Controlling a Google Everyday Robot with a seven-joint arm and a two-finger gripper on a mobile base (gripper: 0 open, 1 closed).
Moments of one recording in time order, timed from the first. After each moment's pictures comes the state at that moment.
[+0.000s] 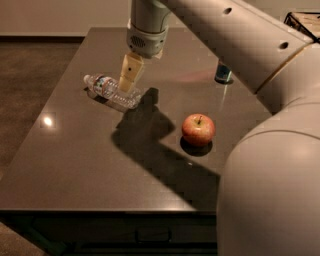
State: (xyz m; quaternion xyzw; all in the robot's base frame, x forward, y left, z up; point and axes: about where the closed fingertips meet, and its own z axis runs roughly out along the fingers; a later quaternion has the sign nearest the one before) arm 0.646 0.040 0.914 -0.52 0.84 0.03 0.14
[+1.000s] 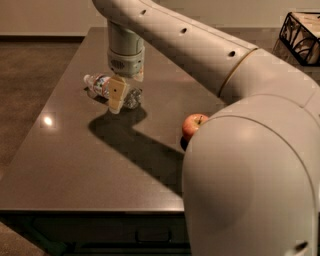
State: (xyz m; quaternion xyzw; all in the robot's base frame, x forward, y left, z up) arm 0.648 0.088 0.850 -0.55 0.83 0.02 0.08
